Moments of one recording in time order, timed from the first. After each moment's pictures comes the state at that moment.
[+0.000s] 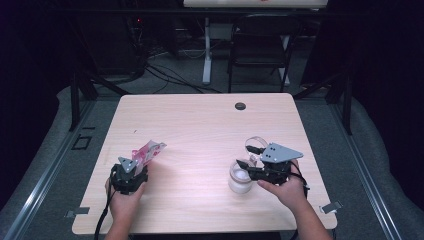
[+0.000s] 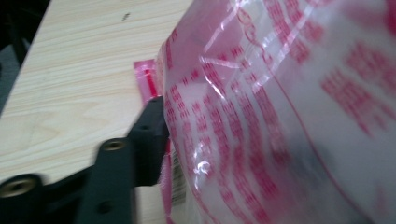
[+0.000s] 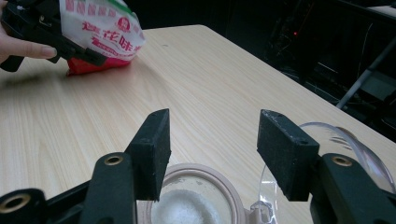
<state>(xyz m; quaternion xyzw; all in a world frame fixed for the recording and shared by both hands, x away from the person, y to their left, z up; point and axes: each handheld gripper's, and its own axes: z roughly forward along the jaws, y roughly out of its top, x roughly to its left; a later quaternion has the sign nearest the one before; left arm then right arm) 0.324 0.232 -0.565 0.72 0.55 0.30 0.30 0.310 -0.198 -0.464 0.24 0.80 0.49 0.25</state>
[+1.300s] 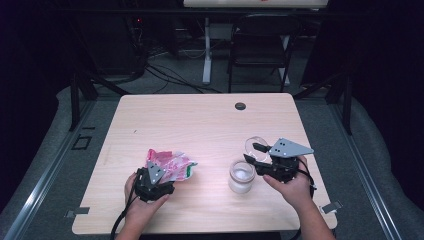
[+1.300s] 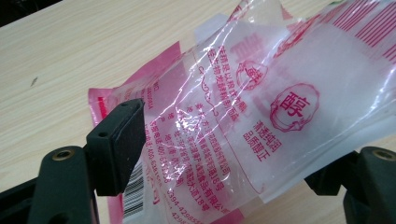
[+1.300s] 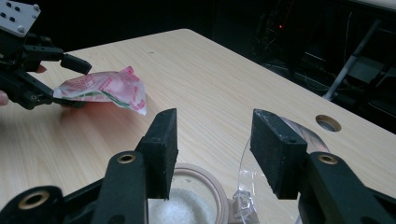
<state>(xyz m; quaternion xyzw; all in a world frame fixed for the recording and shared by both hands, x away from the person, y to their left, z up) 0.297 0.161 -0.546 0.79 0.43 0.30 0.33 0.308 -0.212 -0.449 0.28 0.78 0.50 0.24</state>
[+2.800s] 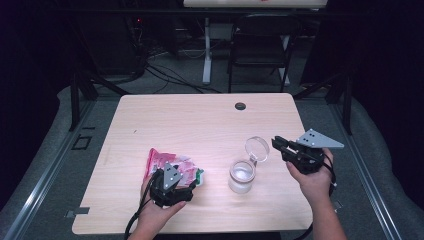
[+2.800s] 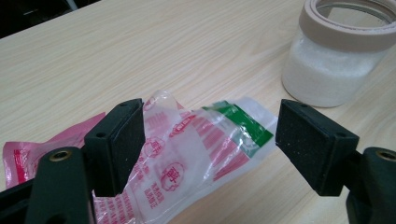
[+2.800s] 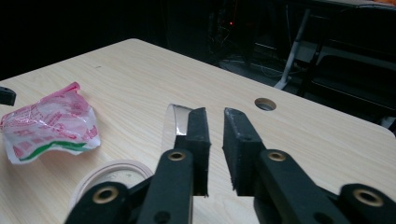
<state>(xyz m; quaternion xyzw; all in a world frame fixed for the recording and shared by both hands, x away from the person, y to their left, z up) 0.273 0.116 -0.508 0.80 0.38 0.24 0.39 0.312 -0.265 -0.434 0.38 0.73 0.49 0.28</state>
